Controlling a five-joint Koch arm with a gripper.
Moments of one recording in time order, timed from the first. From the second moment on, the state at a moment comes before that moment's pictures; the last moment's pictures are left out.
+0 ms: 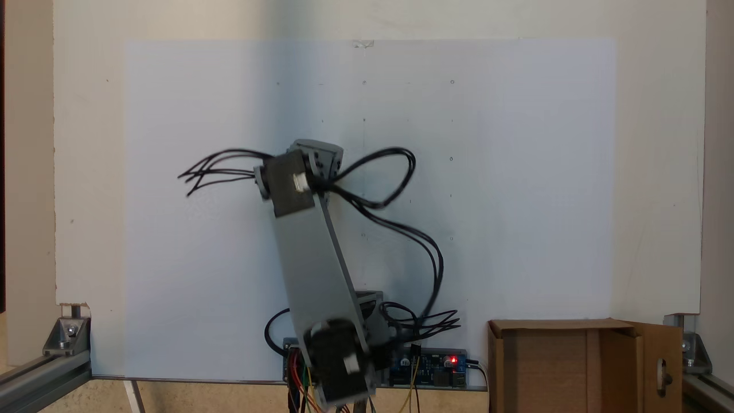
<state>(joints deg) -16.9 89.9 69.4 81.0 27.9</state>
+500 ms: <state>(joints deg) -7.7 102.2 66.4 87.5 25.8</state>
